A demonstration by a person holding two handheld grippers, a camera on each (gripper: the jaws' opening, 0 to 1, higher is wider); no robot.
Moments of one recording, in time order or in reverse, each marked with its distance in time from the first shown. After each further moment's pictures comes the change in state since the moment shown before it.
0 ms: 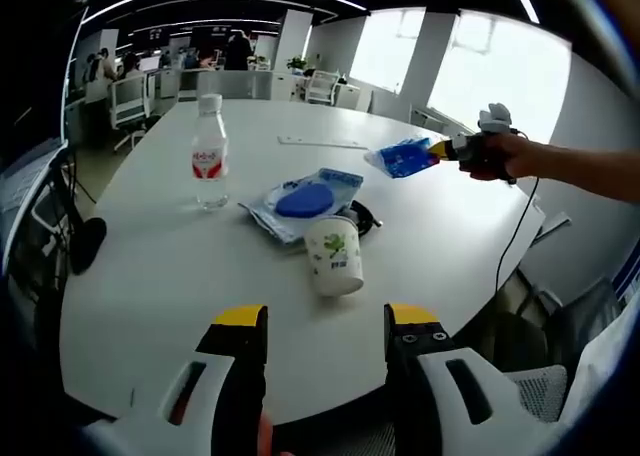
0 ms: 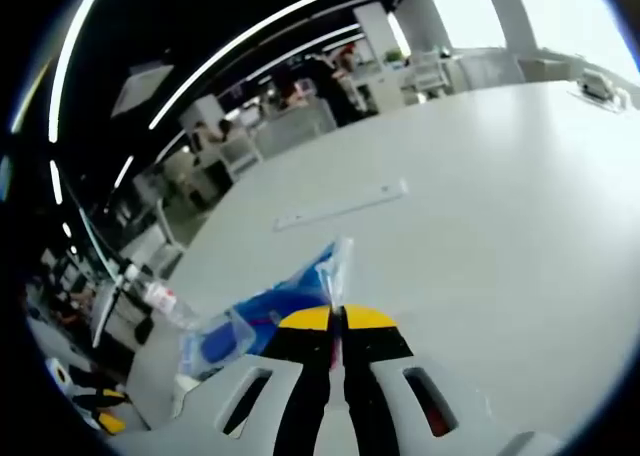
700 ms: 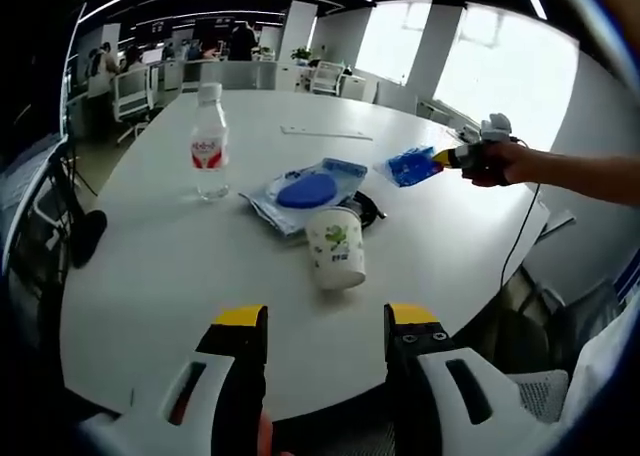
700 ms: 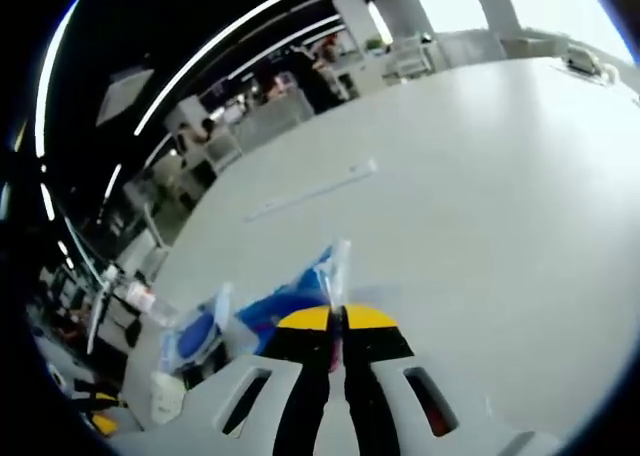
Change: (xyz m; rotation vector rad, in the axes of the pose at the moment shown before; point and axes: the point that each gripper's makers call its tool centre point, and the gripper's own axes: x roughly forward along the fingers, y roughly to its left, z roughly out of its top) left arm 0.007 -0.002 -0.005 -0.009 0.045 0.026; right arm 0.024 -0.049 -0.019 0.059 0.044 -0.035
